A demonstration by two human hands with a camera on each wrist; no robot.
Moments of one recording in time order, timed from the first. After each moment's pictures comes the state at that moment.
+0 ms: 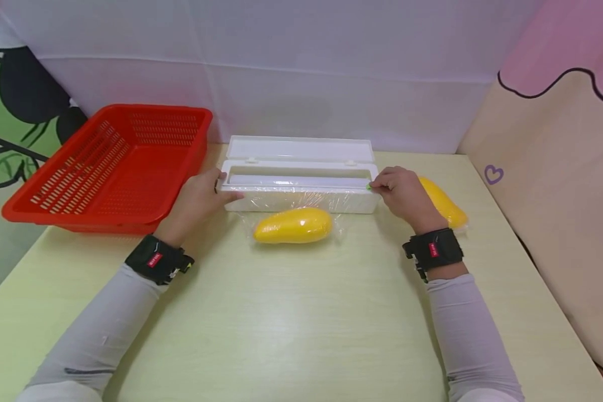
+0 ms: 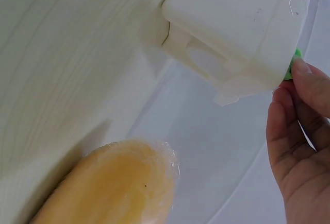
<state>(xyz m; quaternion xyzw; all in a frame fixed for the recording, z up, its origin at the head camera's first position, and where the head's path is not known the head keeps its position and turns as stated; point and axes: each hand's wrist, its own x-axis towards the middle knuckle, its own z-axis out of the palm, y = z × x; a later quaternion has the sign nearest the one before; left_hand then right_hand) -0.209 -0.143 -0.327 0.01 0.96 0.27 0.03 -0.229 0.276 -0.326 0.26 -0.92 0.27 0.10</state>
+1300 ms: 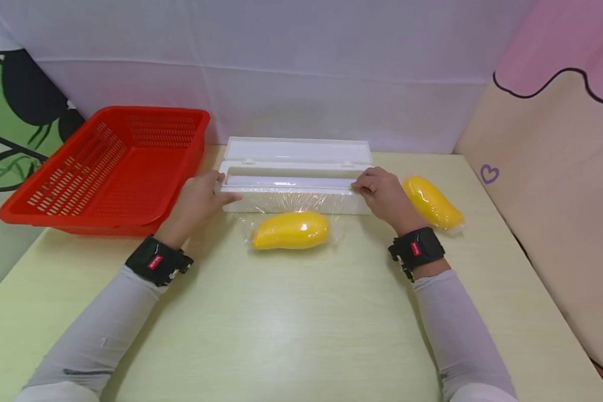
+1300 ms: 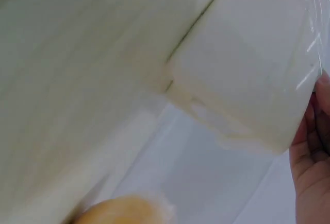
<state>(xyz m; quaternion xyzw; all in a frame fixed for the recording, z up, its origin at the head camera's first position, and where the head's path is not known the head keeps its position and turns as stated) -0.207 -0.139 -0.329 0.04 0.97 0.24 -0.01 -0.232 0.255 -0.339 0.31 -0.88 0.31 0.16</state>
